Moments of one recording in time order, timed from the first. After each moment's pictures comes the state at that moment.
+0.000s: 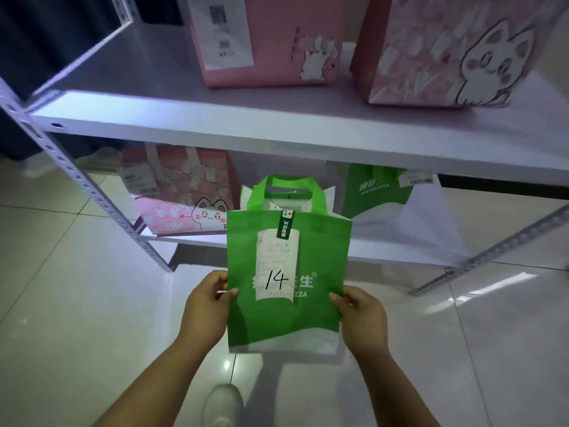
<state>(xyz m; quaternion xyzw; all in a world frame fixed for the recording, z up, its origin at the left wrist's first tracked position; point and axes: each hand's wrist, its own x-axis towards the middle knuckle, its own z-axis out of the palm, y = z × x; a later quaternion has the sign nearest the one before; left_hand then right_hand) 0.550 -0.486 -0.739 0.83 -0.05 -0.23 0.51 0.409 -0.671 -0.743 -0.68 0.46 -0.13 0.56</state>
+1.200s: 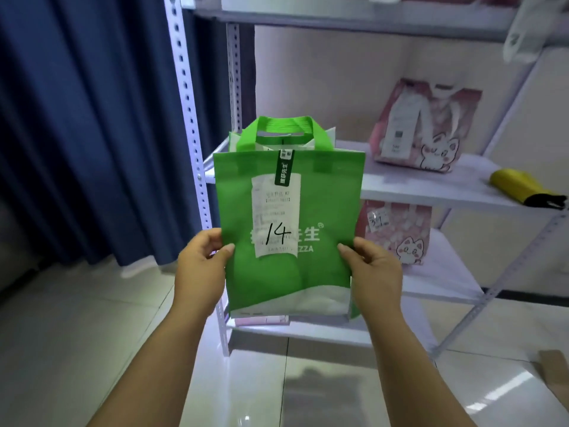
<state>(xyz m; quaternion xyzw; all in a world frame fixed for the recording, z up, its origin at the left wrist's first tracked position) 0.552 -0.290 -0.224 0.69 -0.13 -0.03 0.71 0.428 -0.481 -0.226 -0.68 0.25 -0.40 0.56</state>
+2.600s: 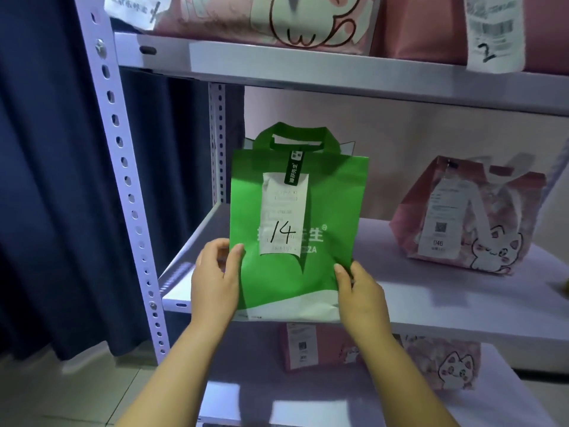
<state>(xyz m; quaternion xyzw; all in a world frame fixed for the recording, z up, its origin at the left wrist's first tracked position) 0.830 -0.465 -0.200 0.74 -0.22 0.13 0.62 0.695 -0.632 -0.196 -0.84 0.28 -0.34 0.33</state>
